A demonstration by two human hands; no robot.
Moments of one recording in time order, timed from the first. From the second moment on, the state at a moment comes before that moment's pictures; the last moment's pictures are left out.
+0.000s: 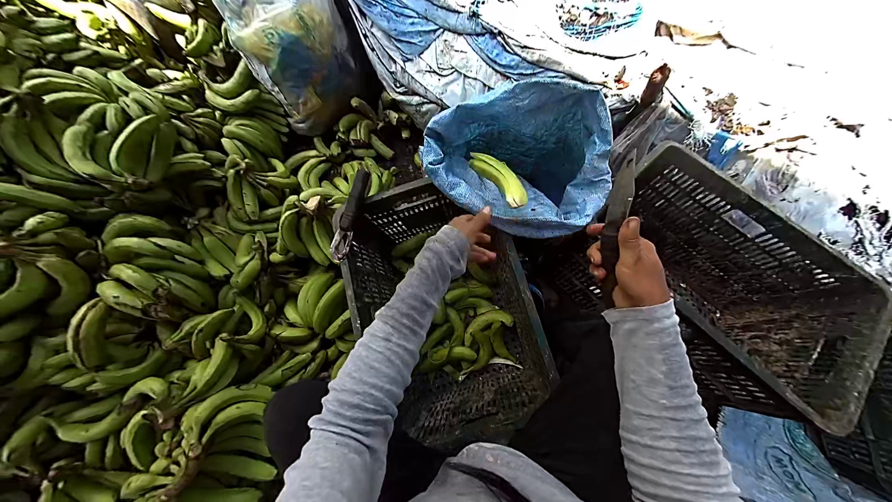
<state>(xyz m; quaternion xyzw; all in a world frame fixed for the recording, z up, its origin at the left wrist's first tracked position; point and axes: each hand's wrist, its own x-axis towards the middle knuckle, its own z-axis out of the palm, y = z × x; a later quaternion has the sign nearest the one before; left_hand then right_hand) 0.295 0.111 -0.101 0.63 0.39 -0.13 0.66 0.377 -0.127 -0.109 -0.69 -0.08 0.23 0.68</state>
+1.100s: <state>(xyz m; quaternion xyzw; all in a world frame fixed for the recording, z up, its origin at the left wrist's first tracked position) 0.150 0.033 -0.233 0.22 0.44 0.21 0.85 0.354 -0.088 -0.113 -0.64 -0.23 0.38 0.63</state>
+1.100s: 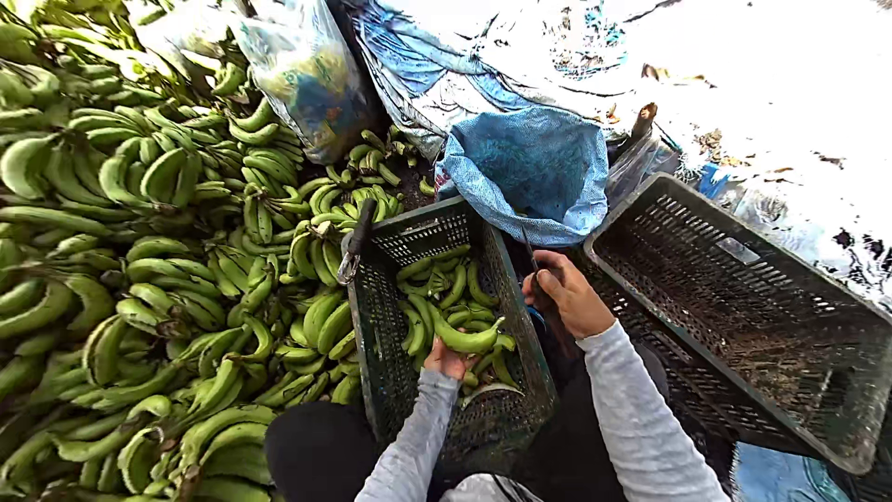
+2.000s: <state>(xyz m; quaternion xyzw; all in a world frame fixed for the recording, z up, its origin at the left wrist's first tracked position) 0.083 0.081 -0.115 0.51 0.09 0.42 0.74 0.190 -0.069 -0.112 -0.53 -0.23 0.46 0.68</state>
